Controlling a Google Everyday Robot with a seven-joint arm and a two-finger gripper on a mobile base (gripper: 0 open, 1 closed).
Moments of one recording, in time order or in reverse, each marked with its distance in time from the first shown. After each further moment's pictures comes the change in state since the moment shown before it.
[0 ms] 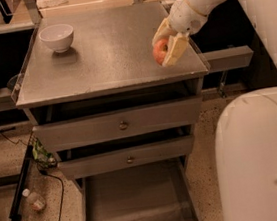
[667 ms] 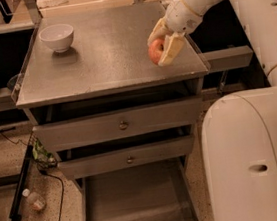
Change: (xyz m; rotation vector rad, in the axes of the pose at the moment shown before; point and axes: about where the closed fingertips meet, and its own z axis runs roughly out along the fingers) arm -0.005 -0.010 0.011 -0.025 -0.058 -0.019
